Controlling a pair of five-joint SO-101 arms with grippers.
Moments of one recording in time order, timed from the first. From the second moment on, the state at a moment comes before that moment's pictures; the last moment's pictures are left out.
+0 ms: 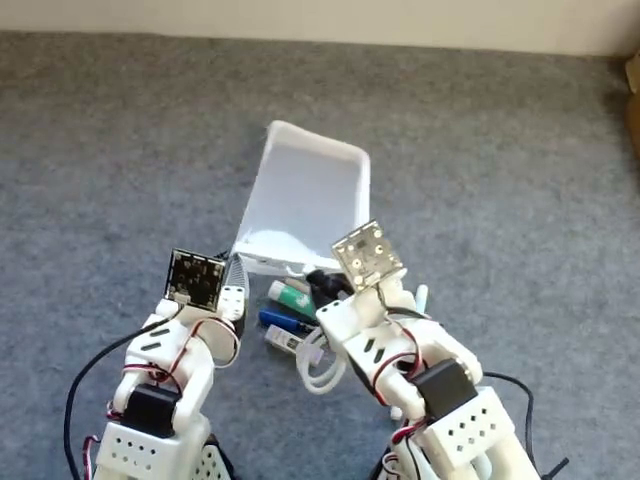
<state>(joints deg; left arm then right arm) 6.8 -103.8 95.3 42.9 4.1 -31.1 -74.3 69.4 49.5 5.6</state>
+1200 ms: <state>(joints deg) 2.1 -103.8 95.3 42.9 3.9 -18.3 -74.3 69.3 49.5 1.7</state>
